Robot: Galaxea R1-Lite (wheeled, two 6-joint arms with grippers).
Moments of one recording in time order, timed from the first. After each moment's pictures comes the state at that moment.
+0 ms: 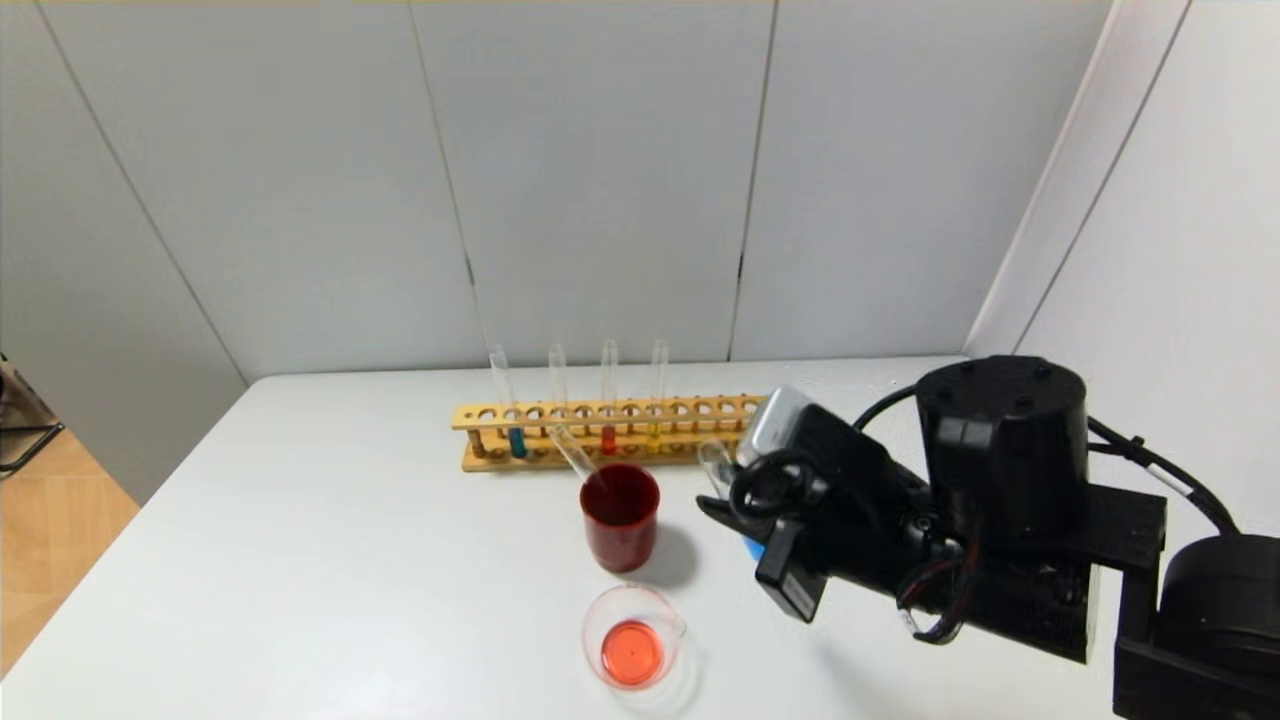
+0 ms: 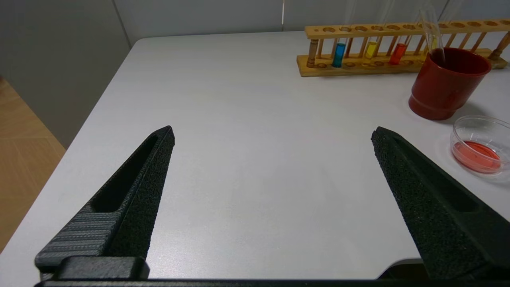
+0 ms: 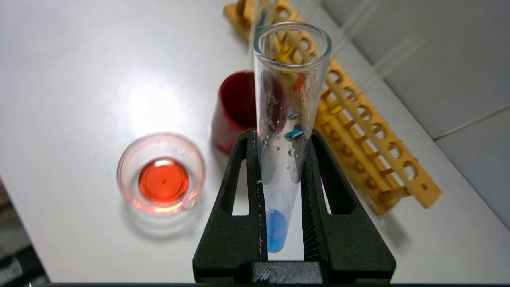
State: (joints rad) left arm 0.00 0.00 -0.01 0.01 0.00 -0.01; right arm 0.76 1.70 -0.69 -0.64 0.06 -0.41
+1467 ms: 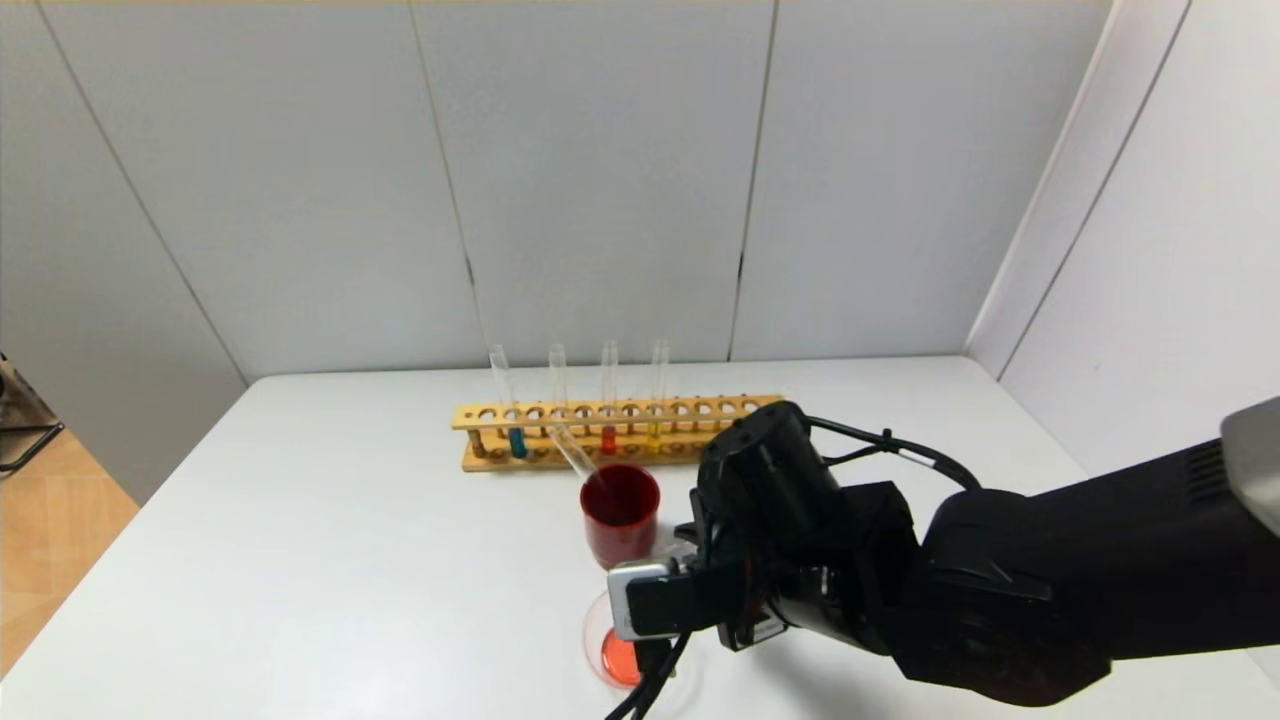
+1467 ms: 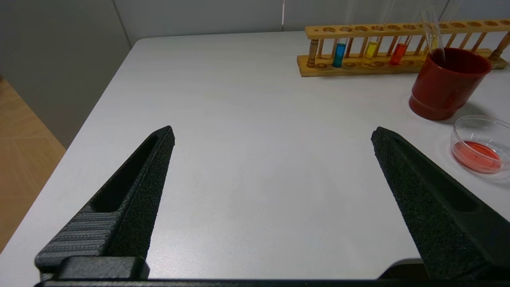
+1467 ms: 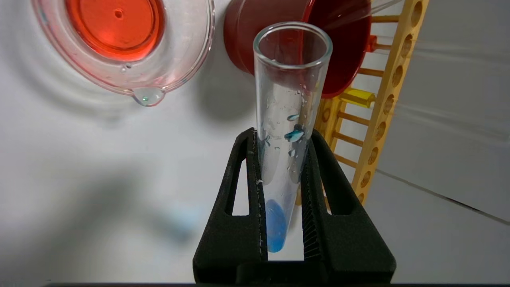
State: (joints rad) left arm 0.00 0.00 -0.01 0.01 0.00 -0.01; right arm 0.86 1.96 -0.98 -0.22 -0.20 -1.15
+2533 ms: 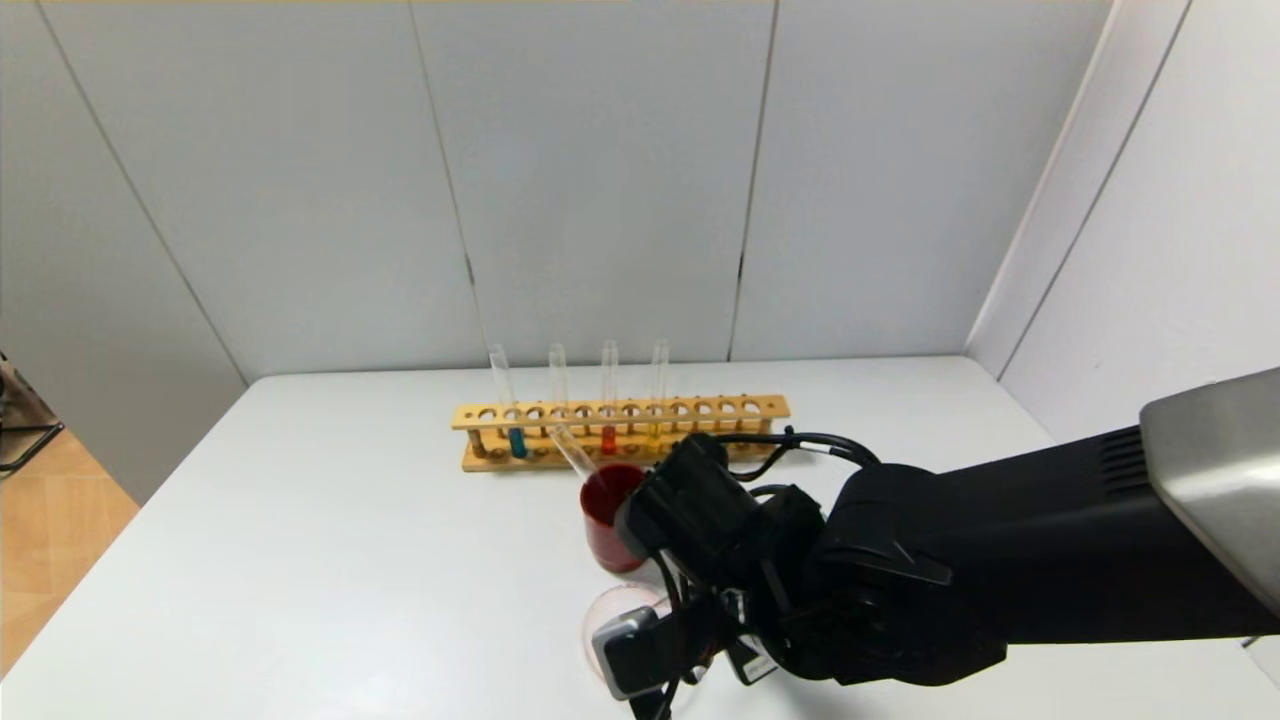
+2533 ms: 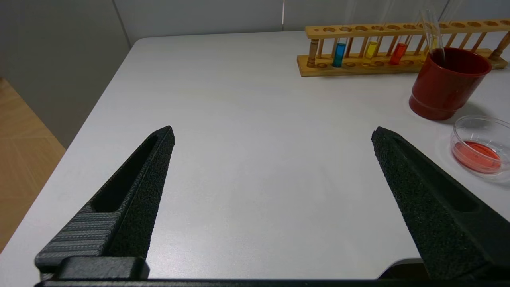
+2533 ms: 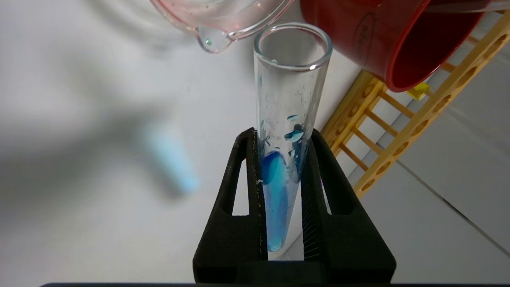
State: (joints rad) left arm 0.00 0.00 -0.01 0.01 0.00 -0.01; right arm 0.94 2.05 -1.21 0.22 -0.41 -1.21
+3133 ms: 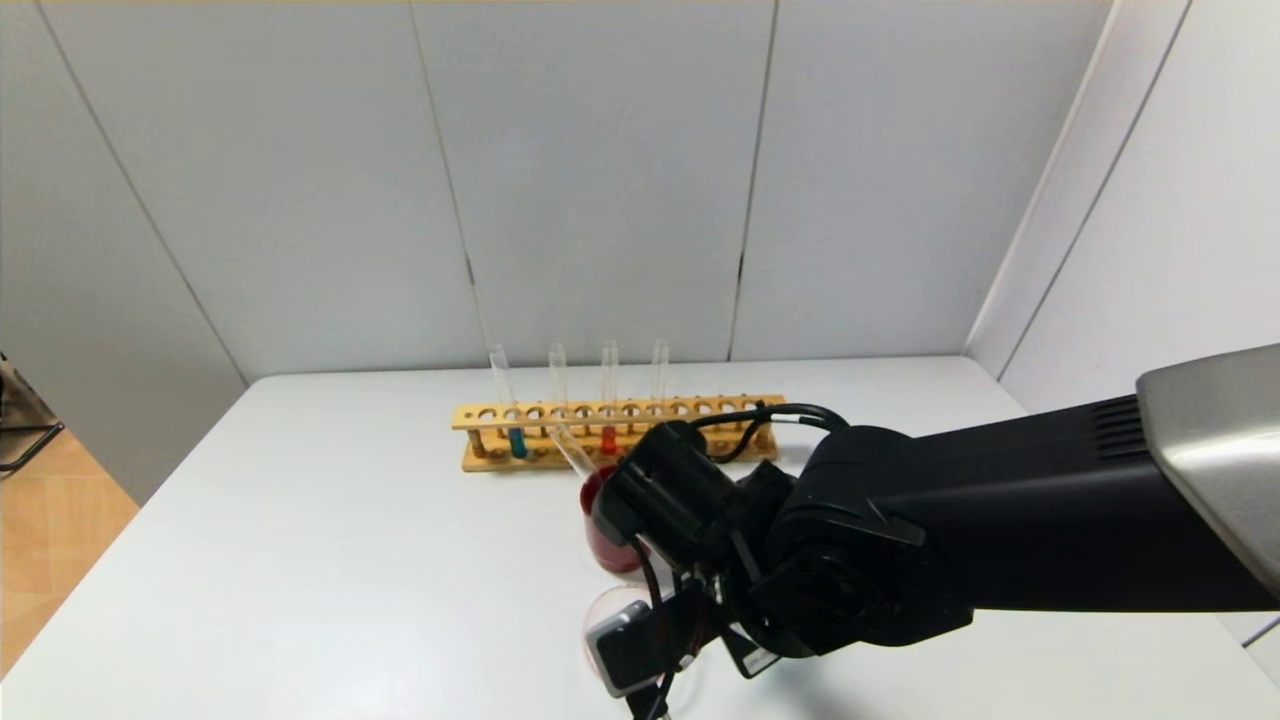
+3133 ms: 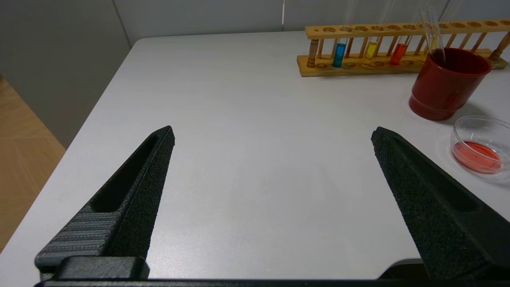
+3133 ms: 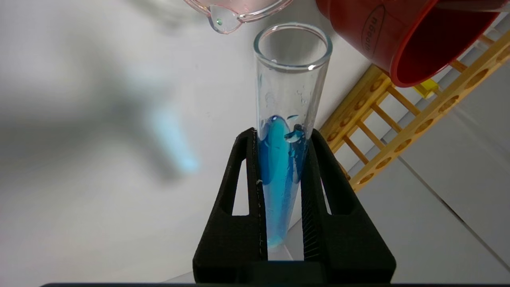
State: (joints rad) left arm 0.00 0.00 -0.01 0.01 0.00 -0.01; right arm 0.95 2.08 -1.36 0.43 -0.43 -1.21
